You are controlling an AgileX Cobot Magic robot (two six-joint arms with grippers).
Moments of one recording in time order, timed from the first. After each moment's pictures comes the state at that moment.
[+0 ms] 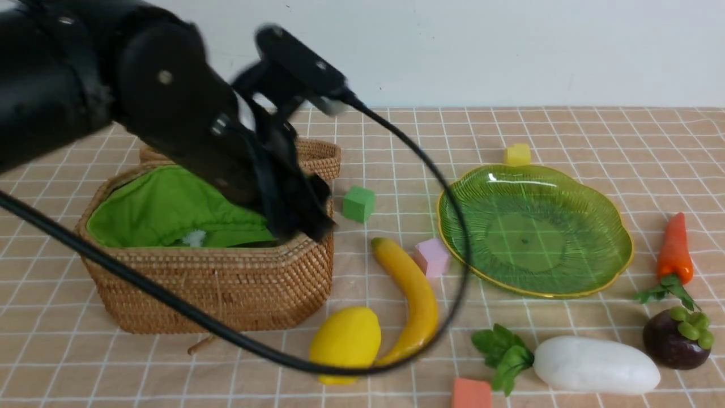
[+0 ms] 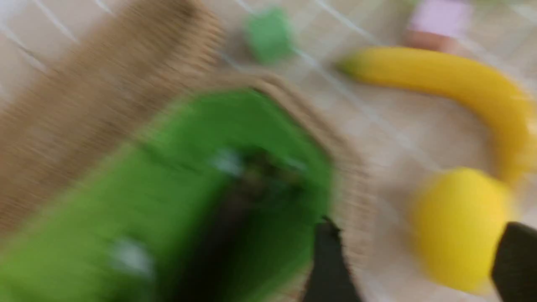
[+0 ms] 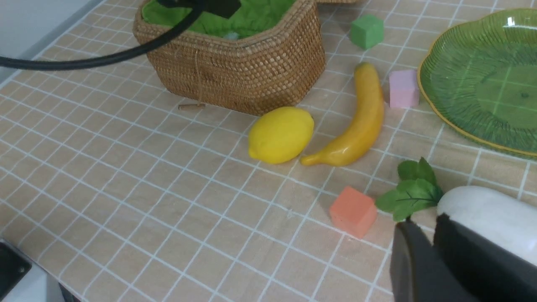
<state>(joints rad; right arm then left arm) 0.21 0.40 -0.70 0.56 0.94 -0.33 -0.61 1.53 -1.36 0.07 0.87 0.13</state>
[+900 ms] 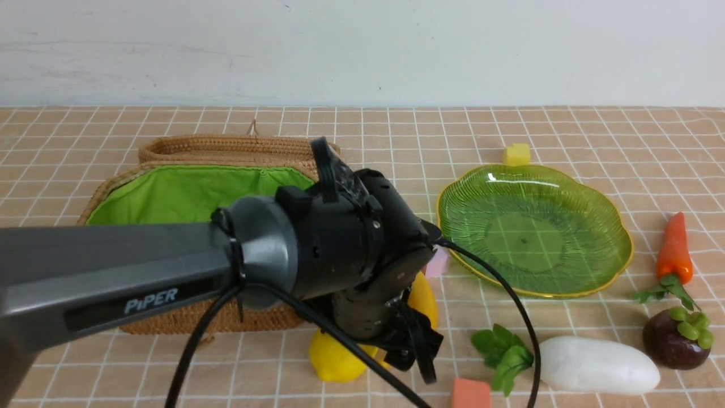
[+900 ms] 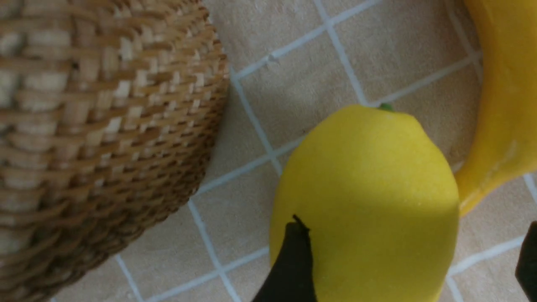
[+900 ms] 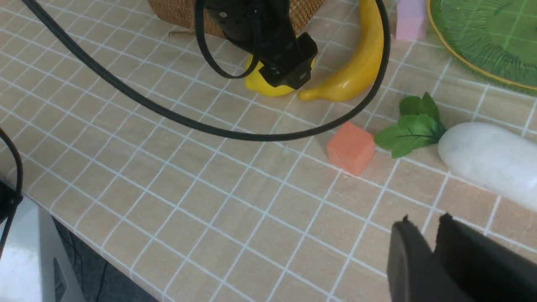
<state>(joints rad) 0.21 0.40 -0.70 0.51 1.07 -0.33 -0.85 1.89 -1.36 0.35 0.87 -0.57</state>
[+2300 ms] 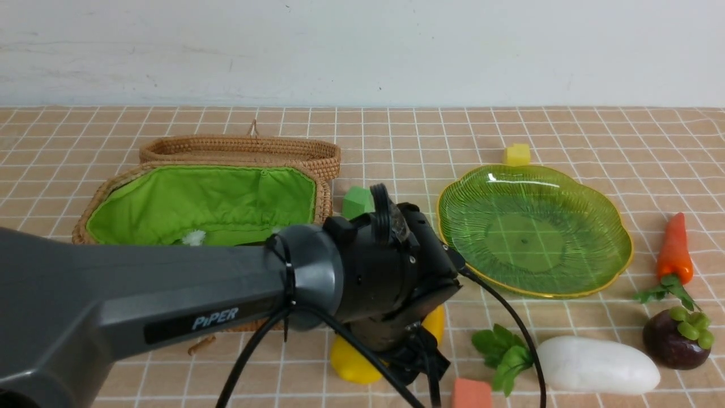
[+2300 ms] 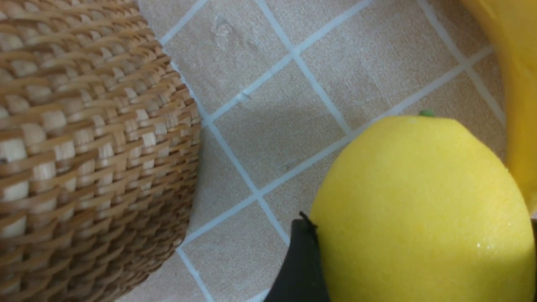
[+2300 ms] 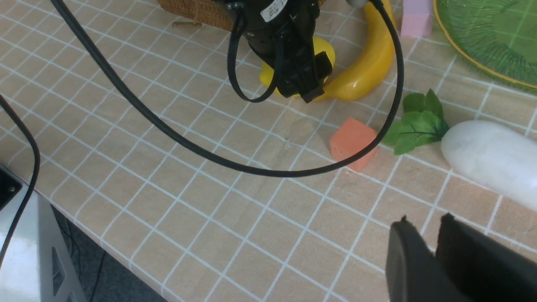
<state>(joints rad) 0.21 0.40 -0.70 0.52 1.08 -0.36 -0.89 1.97 -1.39 0.40 0.86 -0.50</state>
